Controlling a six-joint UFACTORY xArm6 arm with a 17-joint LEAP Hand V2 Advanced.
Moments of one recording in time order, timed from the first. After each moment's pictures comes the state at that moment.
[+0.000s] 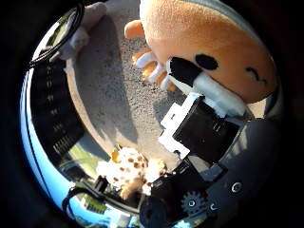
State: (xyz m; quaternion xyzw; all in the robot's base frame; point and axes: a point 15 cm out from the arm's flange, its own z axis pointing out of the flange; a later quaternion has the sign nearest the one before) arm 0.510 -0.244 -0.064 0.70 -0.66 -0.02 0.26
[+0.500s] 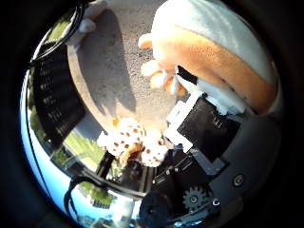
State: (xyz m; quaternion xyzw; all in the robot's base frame) arm 0.477 -0.251 0.013 0.68 -0.66 -0.08 0.31
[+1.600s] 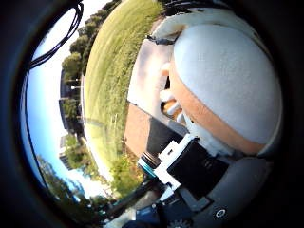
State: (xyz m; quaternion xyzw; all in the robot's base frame) arm 0.526 0.178 0.155 0.85 -0.52 -0.09 0.01
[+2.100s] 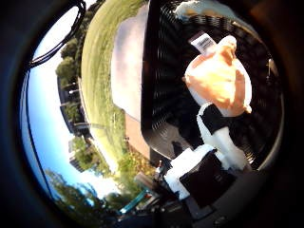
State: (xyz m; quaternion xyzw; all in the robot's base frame) arm 0.536 0.189 0.046 0.85 -0.51 -0.11 0.08
